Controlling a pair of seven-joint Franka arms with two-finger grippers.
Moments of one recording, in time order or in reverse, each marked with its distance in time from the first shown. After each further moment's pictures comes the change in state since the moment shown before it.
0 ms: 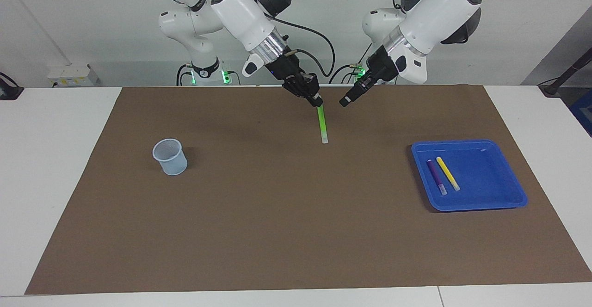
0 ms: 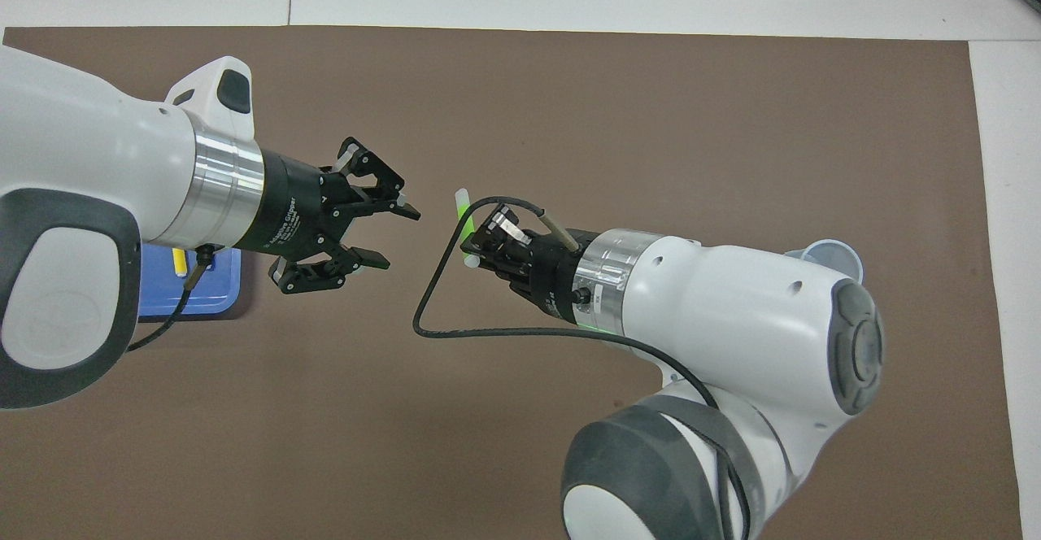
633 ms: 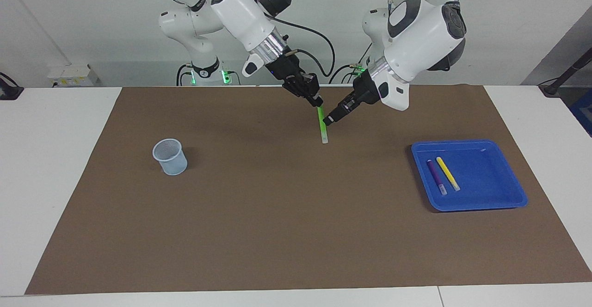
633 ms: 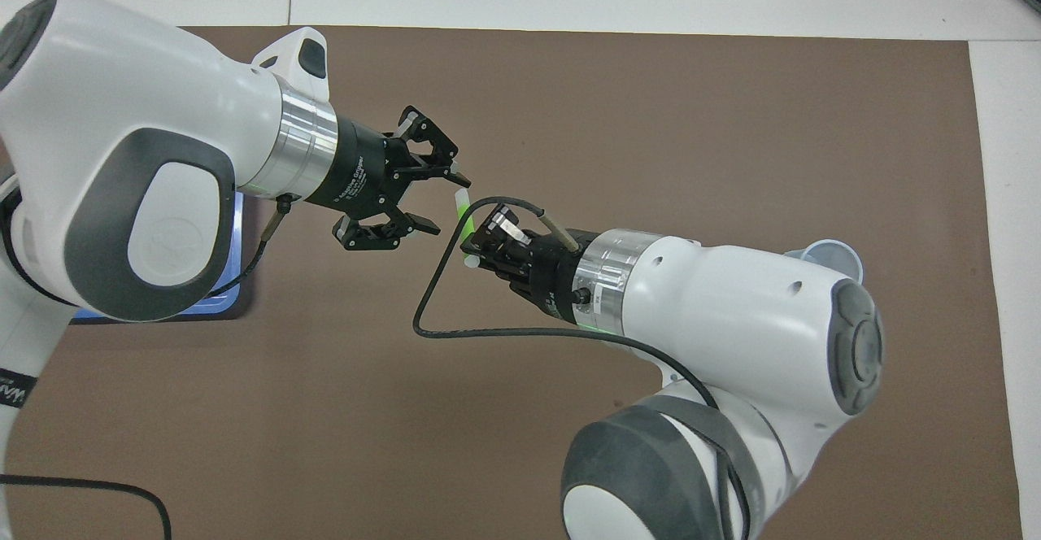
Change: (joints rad) left arm -0.067 0.176 -0.006 0.116 0.007 0.070 0.004; right arm 0.000 0.000 0.000 0.000 0.000 0.000 0.000
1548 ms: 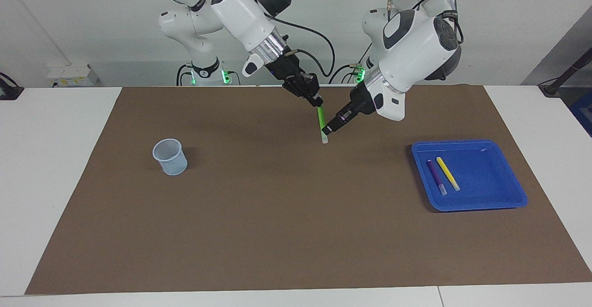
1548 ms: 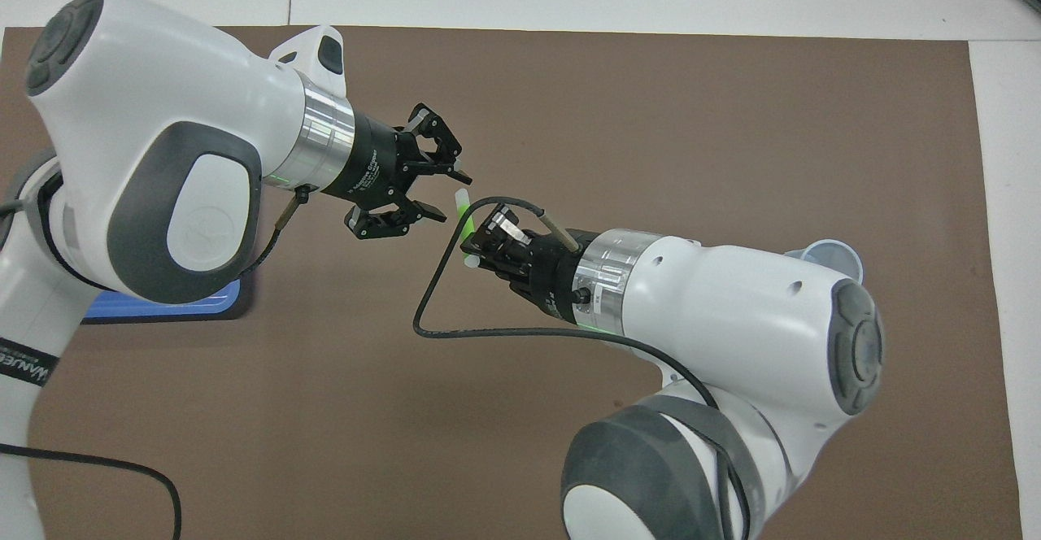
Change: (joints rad) left arm -0.016 0.039 -0.001 0.010 0.049 0.033 0.000; right arm 0.000 0.000 0.000 0.000 0.000 0.000 0.000
